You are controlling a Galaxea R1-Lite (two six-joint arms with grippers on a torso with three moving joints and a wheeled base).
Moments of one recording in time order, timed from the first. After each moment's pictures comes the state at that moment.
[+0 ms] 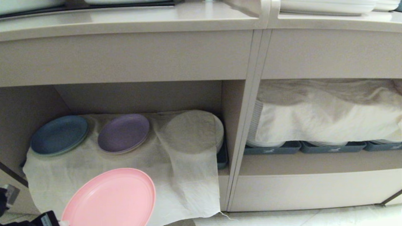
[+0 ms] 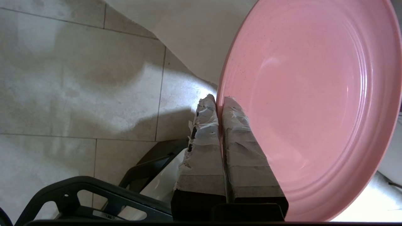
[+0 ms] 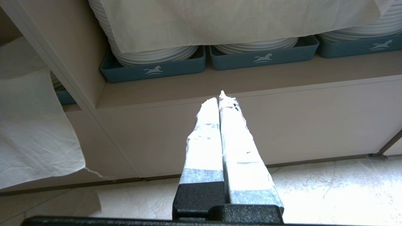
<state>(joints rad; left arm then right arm) -0.10 1.02 -0.29 0.11 0.11 -0.71 0.00 0.00 0.00 -0.01 -0.05 0.09</state>
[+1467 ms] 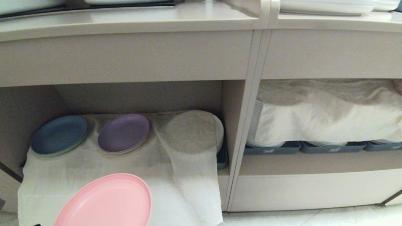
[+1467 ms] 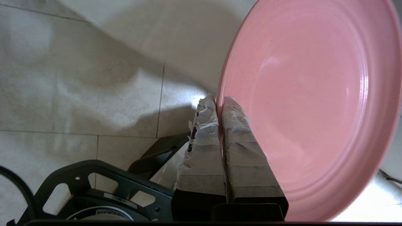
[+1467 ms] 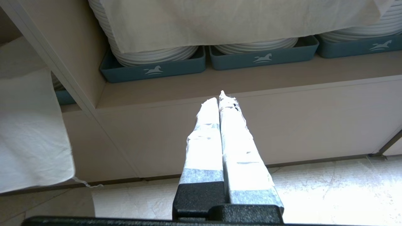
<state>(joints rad) -0.11 0.88 -0.29 0.23 0.11 -0.71 0.00 0.00 0.00 -0.01 -0.05 0.09</state>
